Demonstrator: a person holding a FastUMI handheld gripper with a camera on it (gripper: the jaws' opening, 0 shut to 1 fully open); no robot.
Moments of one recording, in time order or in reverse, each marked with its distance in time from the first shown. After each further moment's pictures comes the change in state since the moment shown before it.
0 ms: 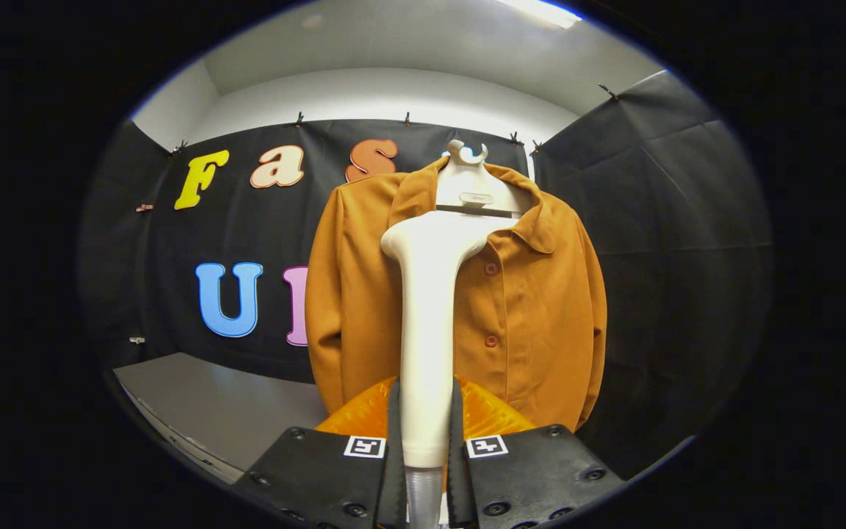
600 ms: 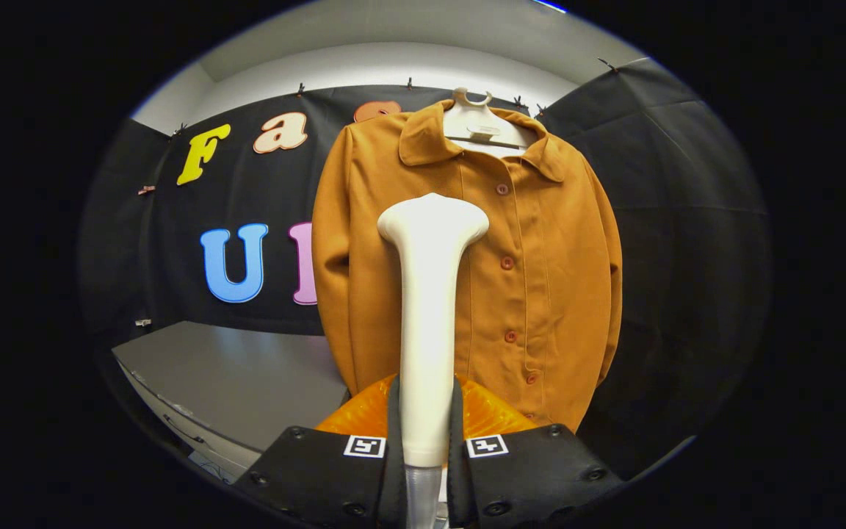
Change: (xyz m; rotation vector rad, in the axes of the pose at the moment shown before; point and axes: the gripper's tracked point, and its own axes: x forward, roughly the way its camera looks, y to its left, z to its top) arm -0.015 0.007 -0.088 0.026 0.171 0.006
